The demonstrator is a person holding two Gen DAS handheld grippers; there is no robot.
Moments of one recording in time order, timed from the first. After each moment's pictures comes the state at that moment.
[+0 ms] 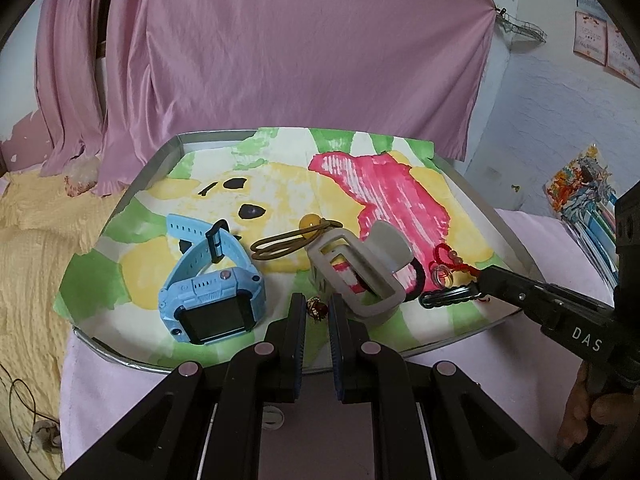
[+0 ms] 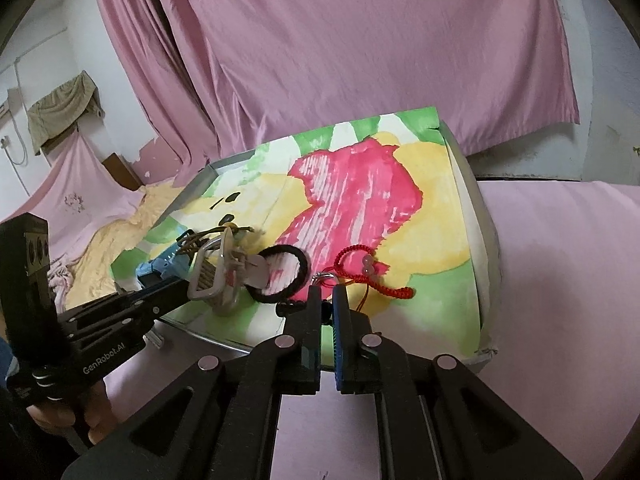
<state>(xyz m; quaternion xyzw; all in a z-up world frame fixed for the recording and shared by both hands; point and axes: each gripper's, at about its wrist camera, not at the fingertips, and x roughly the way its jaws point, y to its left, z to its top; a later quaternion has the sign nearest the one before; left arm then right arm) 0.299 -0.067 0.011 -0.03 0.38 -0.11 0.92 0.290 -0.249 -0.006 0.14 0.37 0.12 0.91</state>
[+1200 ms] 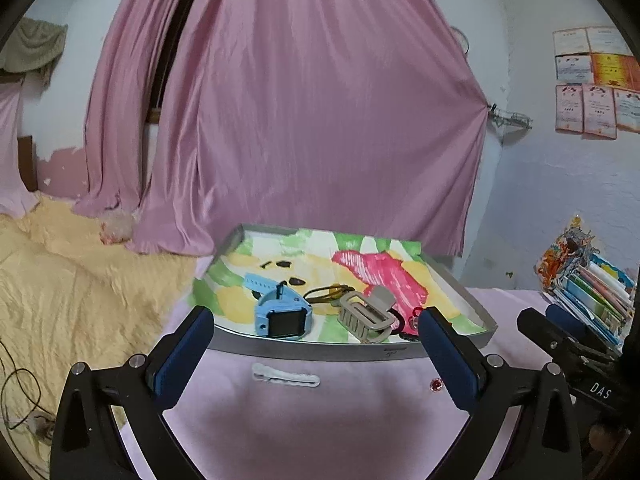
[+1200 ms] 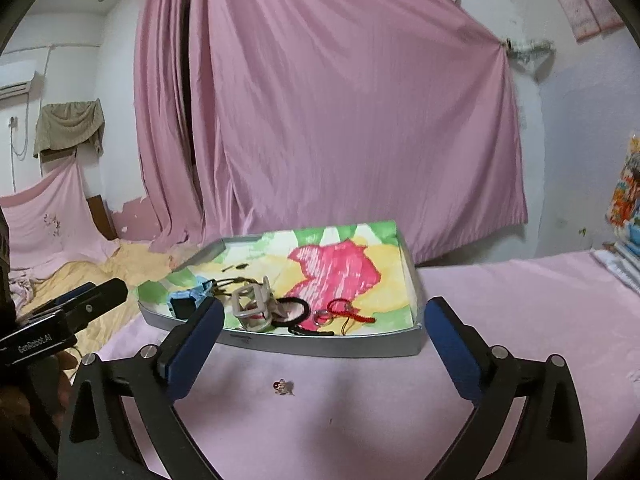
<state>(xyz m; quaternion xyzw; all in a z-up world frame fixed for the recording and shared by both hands) 0.181 -0.015 0.054 -0.08 0.18 -0.07 0.98 0.165 -0.241 0.044 0.07 0.17 0.03 0.98</state>
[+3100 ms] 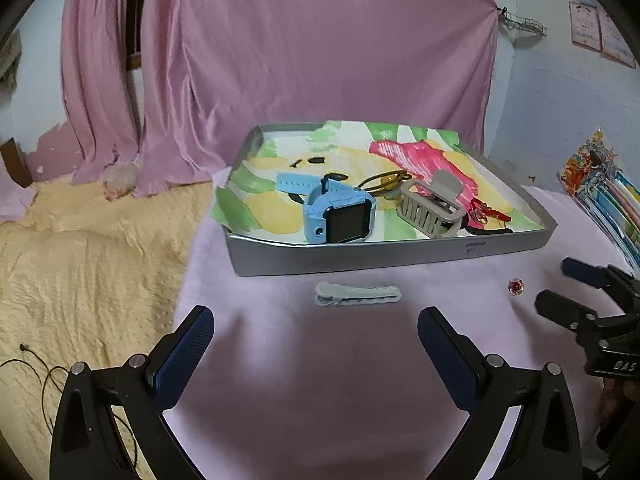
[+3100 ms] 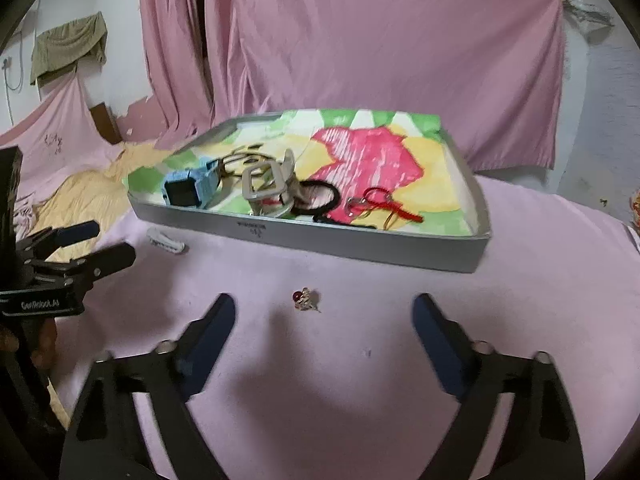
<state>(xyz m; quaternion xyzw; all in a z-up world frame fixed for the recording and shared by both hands) 0.229 0.007 0.007 0.00 0.36 -0.08 0.93 0.206 -0.206 0.002 0.02 0.37 0.08 0.93</state>
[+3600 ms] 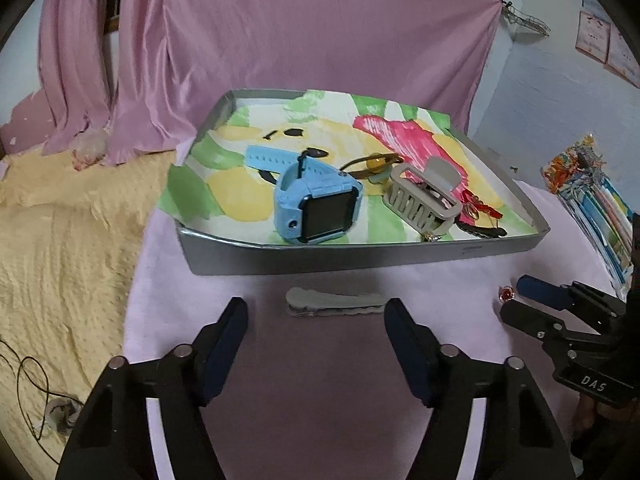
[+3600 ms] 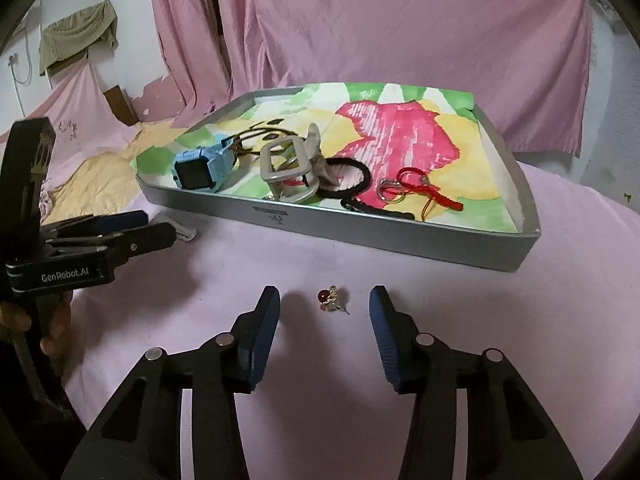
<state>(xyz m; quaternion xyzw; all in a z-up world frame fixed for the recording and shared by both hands) 0.261 0.001 -0.005 -0.03 0.42 -0.12 0.90 0.230 -0.193 -0.010 0.02 0.41 0.12 0.90</state>
